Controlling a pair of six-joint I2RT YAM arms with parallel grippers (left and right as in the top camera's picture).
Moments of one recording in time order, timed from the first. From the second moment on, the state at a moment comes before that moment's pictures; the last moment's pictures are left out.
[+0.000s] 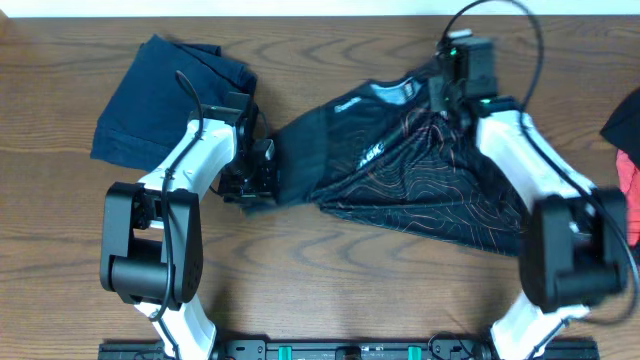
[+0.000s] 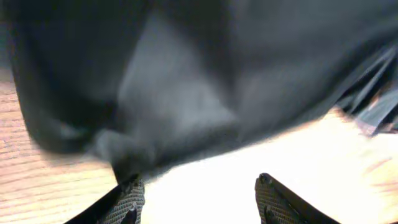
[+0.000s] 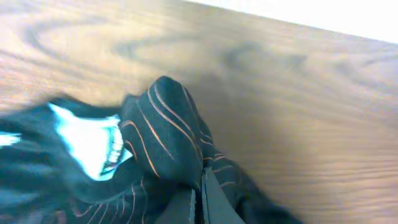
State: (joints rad) left arm -0.18 1.90 1.27 -1.06 0.24 -0.07; right arm 0.15 1.85 1.33 -0.21 0.15 -0.05
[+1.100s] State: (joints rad) left arm -0.22 2.02 1.27 -0.48 0.38 -0.06; right arm 0.15 1.79 1.33 -0.51 0.15 -0.07
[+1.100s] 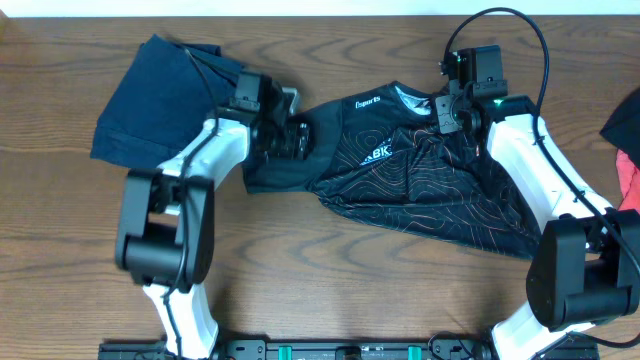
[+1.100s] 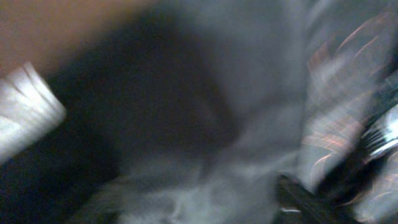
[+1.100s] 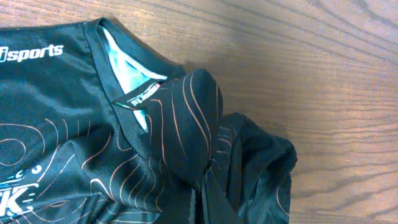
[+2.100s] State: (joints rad) left arm -0.25 1.98 1.27 -1.12 0.28 -0.04; right arm 0.01 1.79 1.33 -0.48 0.03 -0.04
